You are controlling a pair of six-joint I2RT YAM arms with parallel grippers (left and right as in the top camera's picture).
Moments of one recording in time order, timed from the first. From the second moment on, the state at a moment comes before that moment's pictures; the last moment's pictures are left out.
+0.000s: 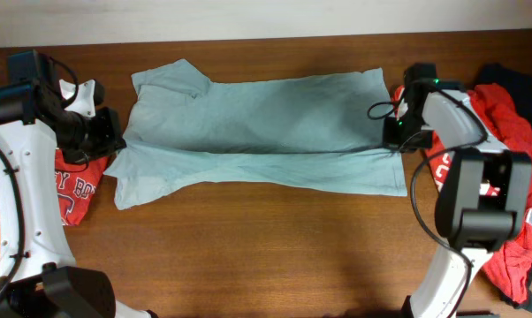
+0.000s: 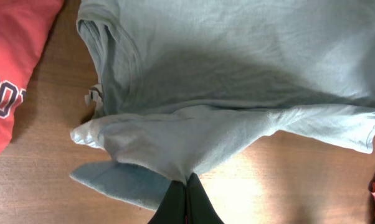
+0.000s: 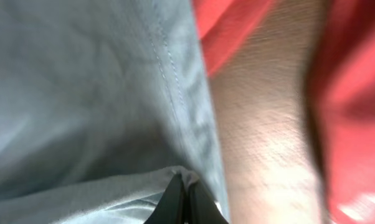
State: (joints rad) left arm 0.25 1.71 1.79 -1.44 0.32 -0.03; right arm -0.10 2.07 1.59 -1.01 0.02 0.11
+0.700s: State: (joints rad) left arm 0.25 1.62 1.79 -1.57 0.23 -0.02; right arm -0.10 1.66 1.67 -1.46 0.13 0.11
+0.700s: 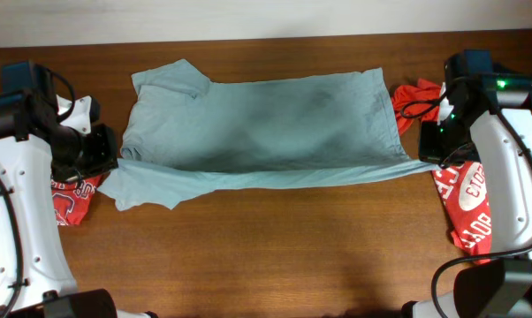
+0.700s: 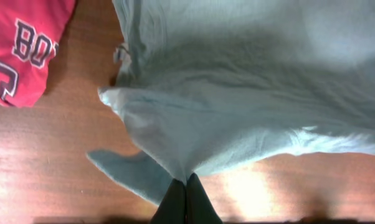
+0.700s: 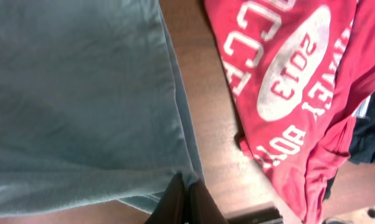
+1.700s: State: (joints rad) left arm 0.25 1.62 1.62 -1.29 0.25 -0.03; right arm -0.10 1.76 1.46 -1.13 0.01 0.10
